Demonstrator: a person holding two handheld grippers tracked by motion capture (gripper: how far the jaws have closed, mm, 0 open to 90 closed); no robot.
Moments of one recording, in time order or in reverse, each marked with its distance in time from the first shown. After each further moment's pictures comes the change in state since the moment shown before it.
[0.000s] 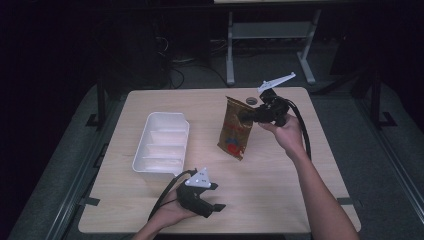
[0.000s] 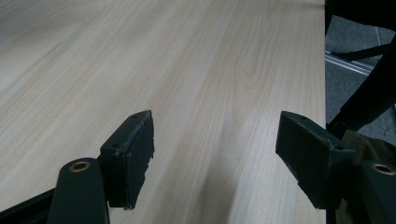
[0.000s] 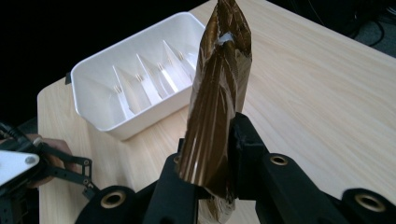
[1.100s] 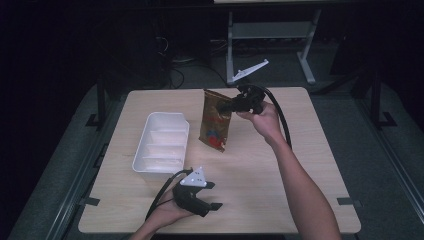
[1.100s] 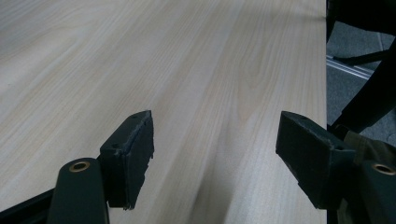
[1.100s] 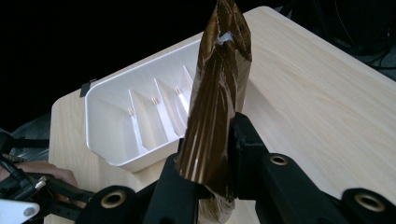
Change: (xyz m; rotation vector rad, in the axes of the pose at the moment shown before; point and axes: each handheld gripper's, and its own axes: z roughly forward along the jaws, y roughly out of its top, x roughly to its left) left arm 0.002 -0.004 -0.008 -0.018 0.012 -0.008; right arm 0.011 0.051 0.041 0.012 0.073 -0.064
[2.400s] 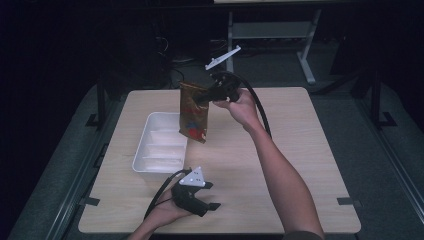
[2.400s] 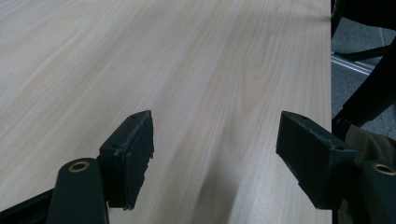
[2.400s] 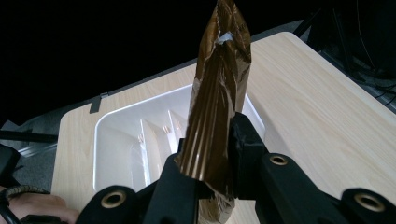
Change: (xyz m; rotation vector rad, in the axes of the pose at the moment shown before) left arm 0.004 -0.004 -0.001 0.024 -0.006 -0.004; right arm 0.015 0.056 0.037 0.007 0.051 -0.080
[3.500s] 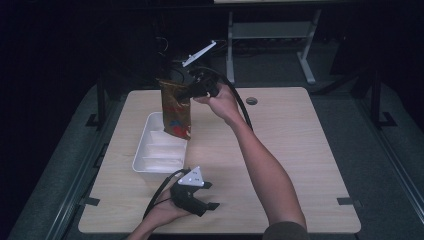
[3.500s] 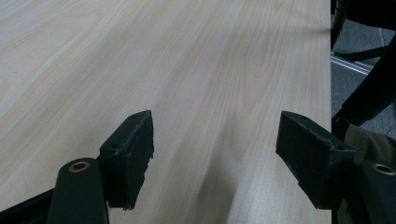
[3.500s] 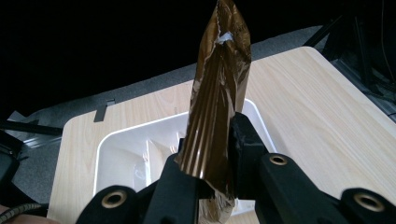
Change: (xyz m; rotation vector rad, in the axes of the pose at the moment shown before) left arm 0.002 -0.001 -0.003 -0.003 0.001 0.002; right arm 0.009 0.036 0.040 0.024 0.045 -0.050
